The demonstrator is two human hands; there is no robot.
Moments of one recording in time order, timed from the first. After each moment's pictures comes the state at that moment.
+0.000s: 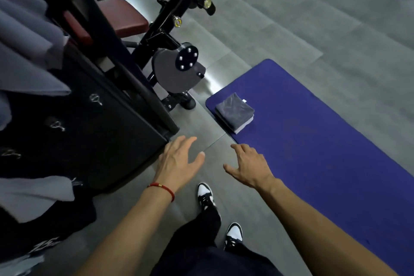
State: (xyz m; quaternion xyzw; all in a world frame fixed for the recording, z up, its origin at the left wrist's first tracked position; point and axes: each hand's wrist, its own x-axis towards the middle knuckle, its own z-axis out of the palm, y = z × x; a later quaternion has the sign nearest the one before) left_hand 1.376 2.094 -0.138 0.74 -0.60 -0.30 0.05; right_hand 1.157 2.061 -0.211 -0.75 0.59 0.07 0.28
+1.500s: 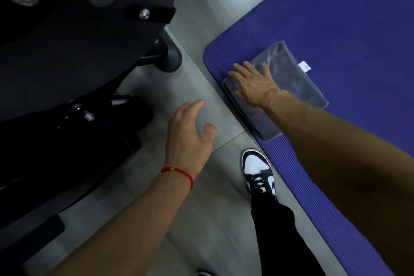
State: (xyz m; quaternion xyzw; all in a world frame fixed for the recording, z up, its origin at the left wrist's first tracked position) left_hand 1.373 1.656 -0.647 0.81 -0.42 -0.39 0.08; right_hand 1.219 1.523 -0.819 -0.83 0.40 0.25 0.31
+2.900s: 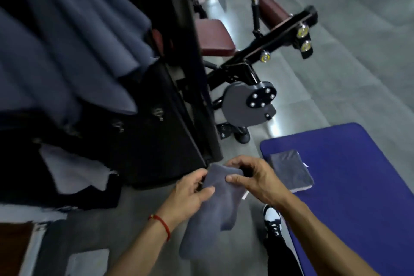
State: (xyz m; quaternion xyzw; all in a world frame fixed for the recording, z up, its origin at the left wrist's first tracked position) left_hand 1.451 2.053 -0.160 0.75 -0.37 -0.44 0.33; right_hand 1.283 1.899 -0.196 -0.73 0.26 -0.15 0.61
